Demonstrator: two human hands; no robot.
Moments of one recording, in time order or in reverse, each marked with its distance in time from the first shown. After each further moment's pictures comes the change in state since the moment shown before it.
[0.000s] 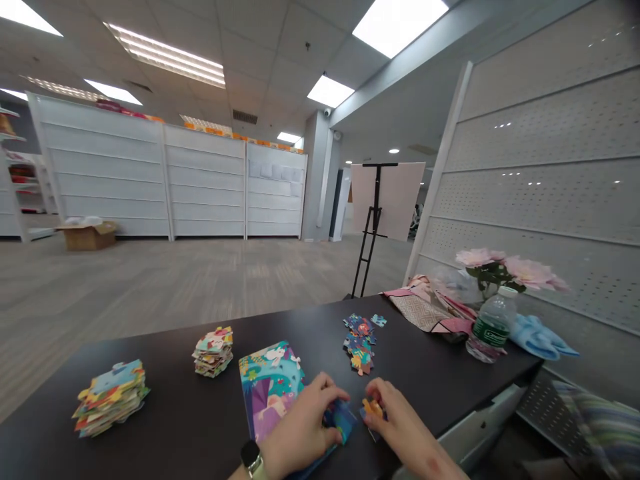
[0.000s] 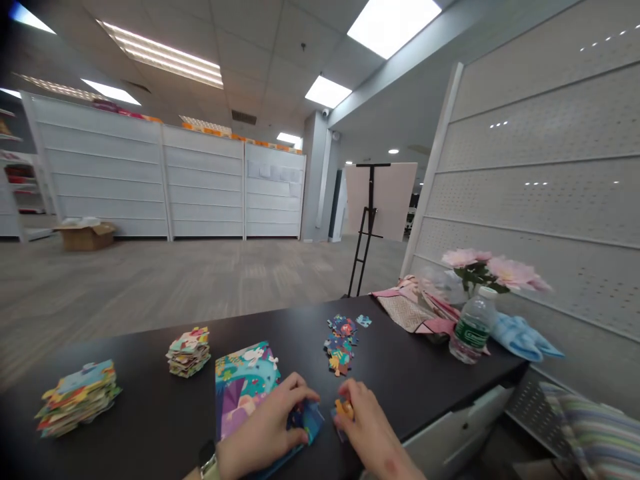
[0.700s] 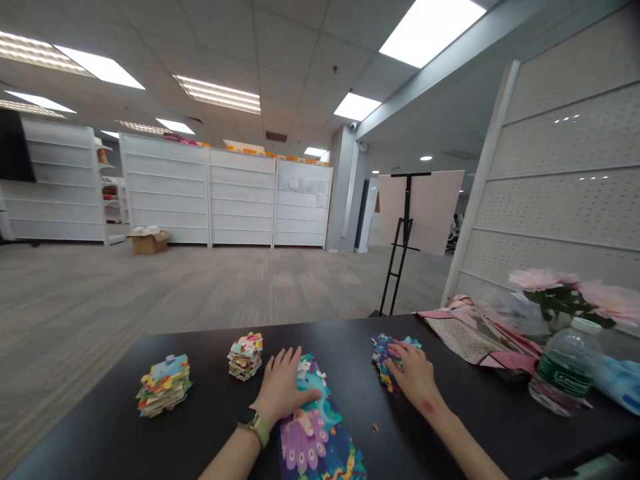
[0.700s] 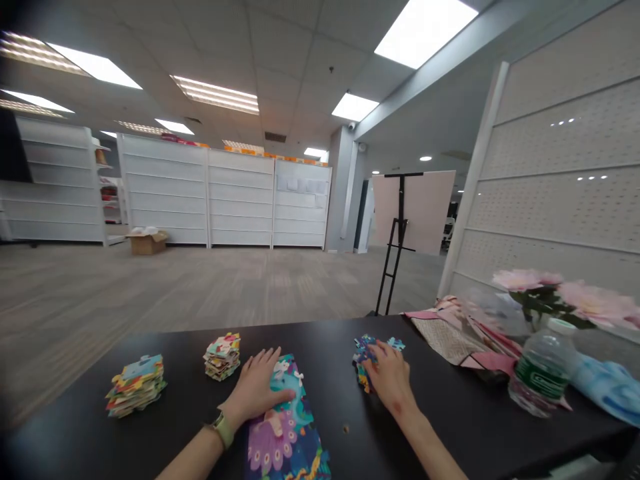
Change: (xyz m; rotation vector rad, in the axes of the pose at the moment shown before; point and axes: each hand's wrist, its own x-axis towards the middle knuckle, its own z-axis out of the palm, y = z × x) left_hand 0.001 -0.076 -0.079 0.358 0.279 -0.365; right_hand 0.124 0.007 -0.018 -0.172 0.229 -0.043
